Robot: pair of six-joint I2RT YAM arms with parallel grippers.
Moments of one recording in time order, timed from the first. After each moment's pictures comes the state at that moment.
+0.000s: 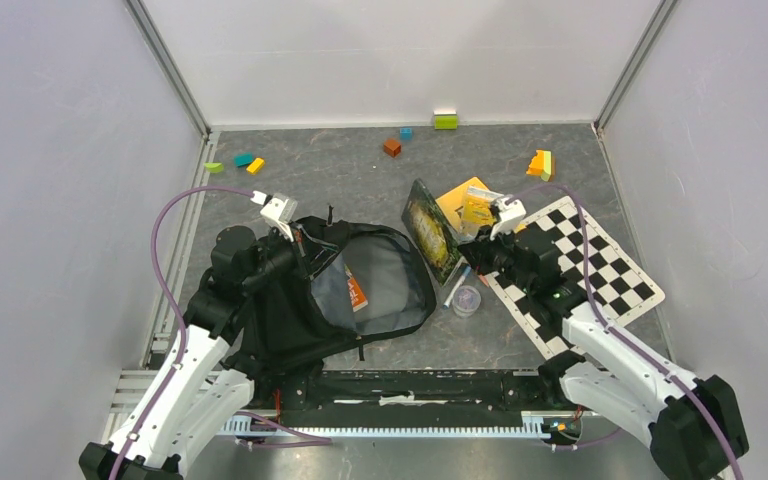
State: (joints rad) left arm -0.34 0.67 0.65 -0.22 0.45 -0.33; right arm 0.48 0.90 0.47 0.10 -0.11 0.26
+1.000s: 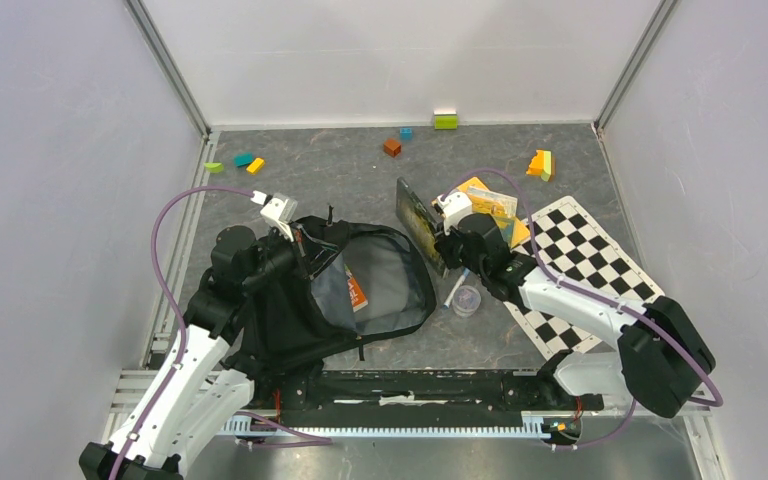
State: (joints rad) left arm -0.34 0.67 0.65 -0.22 0.45 -0.33; right arm 0.69 1.28 0.69 0.07 0.16 0.08
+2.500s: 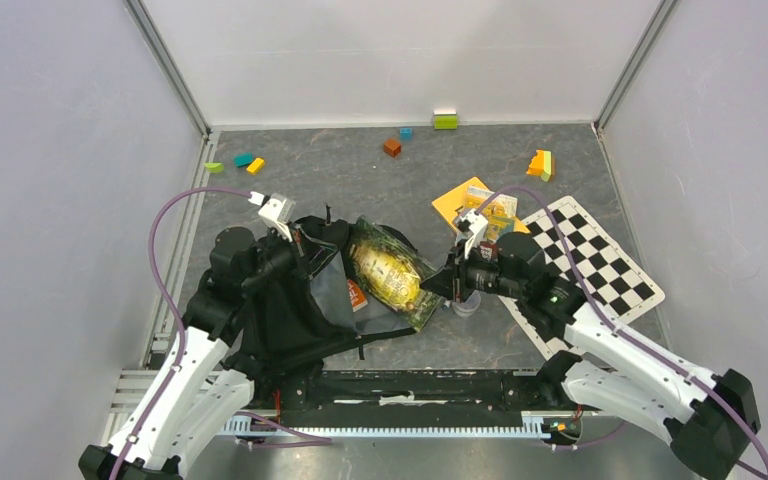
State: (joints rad) left arm -0.34 0.66 0.65 -0.23 0.42 -0.33; right arm 0.72 0.86 0.61 -0.09 -0.39 0.39
